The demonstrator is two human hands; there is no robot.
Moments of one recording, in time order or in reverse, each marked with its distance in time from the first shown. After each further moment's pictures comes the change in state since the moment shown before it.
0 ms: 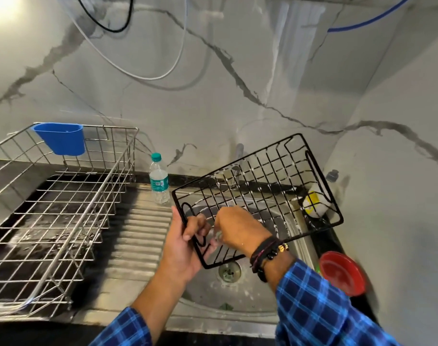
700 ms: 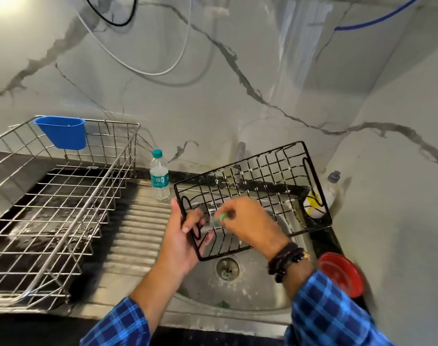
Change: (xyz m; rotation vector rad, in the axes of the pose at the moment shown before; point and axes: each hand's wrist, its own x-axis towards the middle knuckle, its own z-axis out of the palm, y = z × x) left_hand 0.008 0.000 -0.008 0.146 0.041 0.066; right_hand -0.007 0.025 -0.014 0.416 0.087 -0.047
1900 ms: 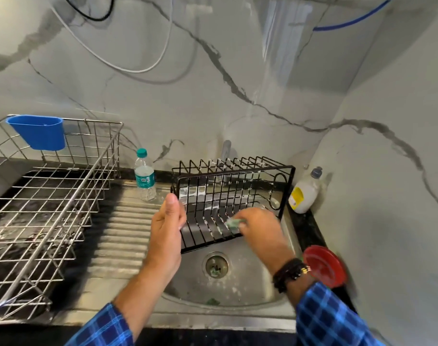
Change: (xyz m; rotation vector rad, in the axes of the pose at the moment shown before) left_hand -0.025 0.024 0.037 0.547 0.111 0.419; right_hand -0.028 0.053 0.004 -0.317 0.207 0.155
